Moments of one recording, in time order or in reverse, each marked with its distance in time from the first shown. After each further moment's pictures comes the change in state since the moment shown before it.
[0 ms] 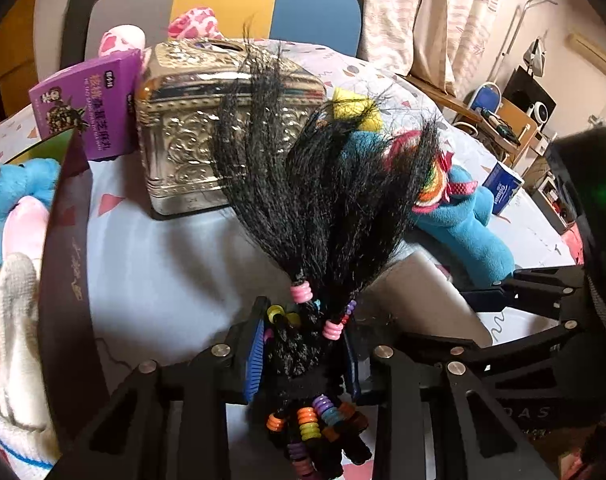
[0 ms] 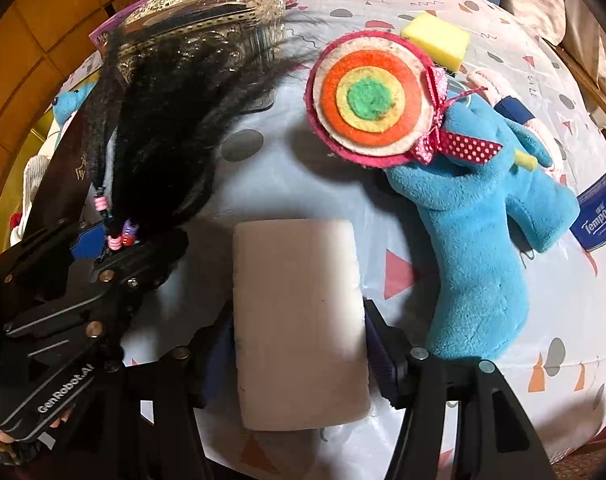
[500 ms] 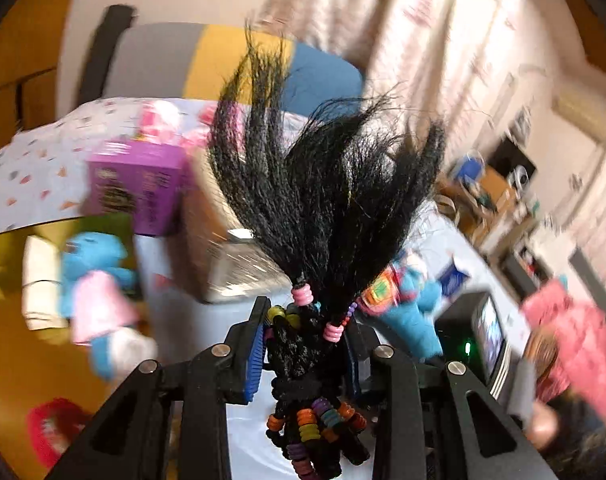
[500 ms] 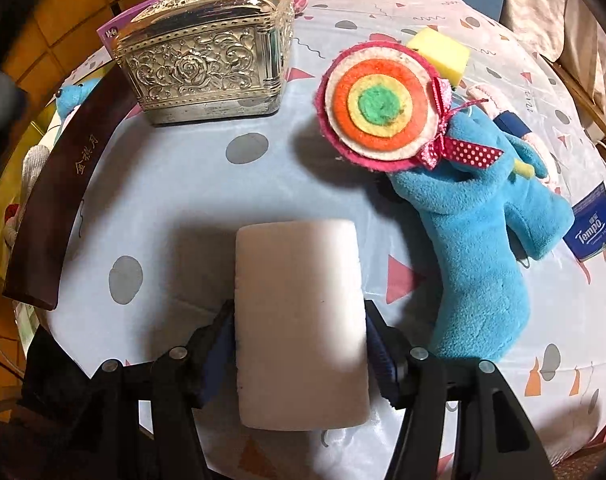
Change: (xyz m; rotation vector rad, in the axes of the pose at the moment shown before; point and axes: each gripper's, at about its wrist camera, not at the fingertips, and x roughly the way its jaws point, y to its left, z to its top) left arm -0.095 0.021 0.036 -0.085 -0.196 -0.091; right arm 0.005 0.019 -0.031 -0.029 -0.044 -0.038
